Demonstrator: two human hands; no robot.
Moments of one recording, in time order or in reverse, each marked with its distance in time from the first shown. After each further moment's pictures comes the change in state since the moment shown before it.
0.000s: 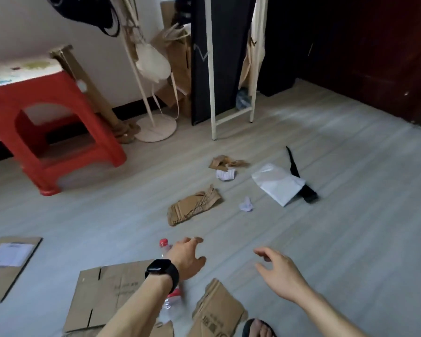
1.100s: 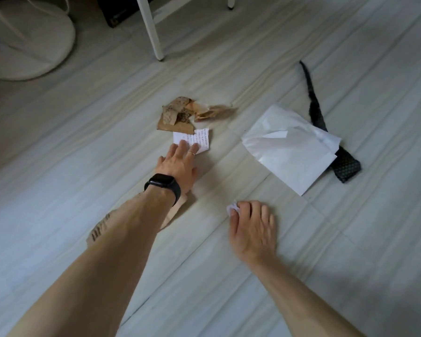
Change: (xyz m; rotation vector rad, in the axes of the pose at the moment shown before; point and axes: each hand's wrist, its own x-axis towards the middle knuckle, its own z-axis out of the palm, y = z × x) left_hand 0.440 0.038 -0.016 0.221 0.090 0.173; right_hand 0.315 0.093 0.091 -0.522 0.560 0.095
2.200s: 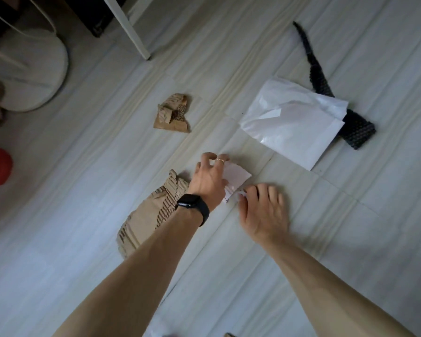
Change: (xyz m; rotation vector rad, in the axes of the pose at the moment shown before) left_hand -0.036 0.058 0.022 -0.175 -0.010 0.086; right_hand 0.003 0.002 0.000 0.052 0.030 0.027
